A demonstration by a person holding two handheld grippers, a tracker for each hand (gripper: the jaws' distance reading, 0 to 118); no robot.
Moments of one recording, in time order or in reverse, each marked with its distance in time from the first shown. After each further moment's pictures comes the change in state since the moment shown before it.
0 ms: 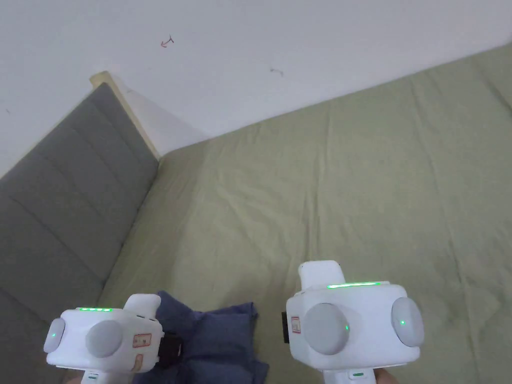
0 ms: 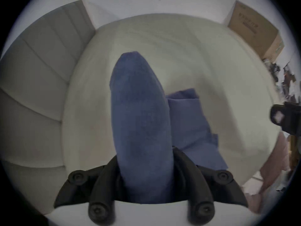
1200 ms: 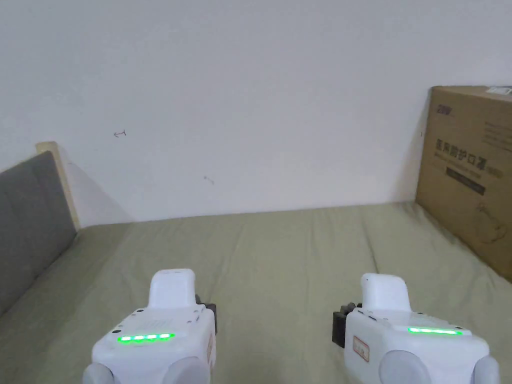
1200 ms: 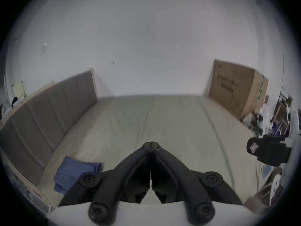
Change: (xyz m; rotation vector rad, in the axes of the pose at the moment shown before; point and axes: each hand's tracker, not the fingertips) left arm 0.324 0.029 0.212 0.837 0.007 0.214; right arm 0.201 0.029 0.241 0.571 -0.264 0.061
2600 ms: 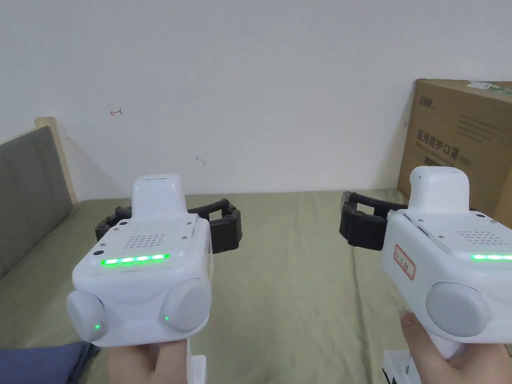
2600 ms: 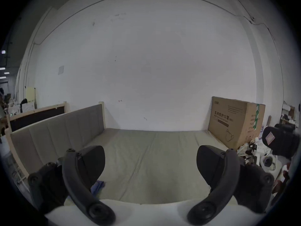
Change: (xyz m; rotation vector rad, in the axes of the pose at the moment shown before) left arm 0.030 0.042 0.092 0.236 0.041 0.039; right arm 0.040 0.044 0.108 0.390 -0.037 0.100
